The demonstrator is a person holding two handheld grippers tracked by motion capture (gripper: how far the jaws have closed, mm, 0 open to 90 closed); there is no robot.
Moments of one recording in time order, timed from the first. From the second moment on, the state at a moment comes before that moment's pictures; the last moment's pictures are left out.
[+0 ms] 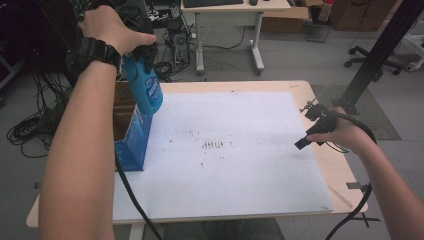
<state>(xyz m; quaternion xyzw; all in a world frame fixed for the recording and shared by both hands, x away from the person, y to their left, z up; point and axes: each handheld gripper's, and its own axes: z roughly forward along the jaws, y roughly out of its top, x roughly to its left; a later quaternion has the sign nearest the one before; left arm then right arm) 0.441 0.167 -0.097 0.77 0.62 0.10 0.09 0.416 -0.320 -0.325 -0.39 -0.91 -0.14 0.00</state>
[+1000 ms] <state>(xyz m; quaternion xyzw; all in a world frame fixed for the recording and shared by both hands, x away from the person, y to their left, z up) 0.431 0.223 -0.100 0.73 0.68 0.11 0.06 0.416 -0.319 -0.324 -0.39 -0.91 -0.14 0.00</state>
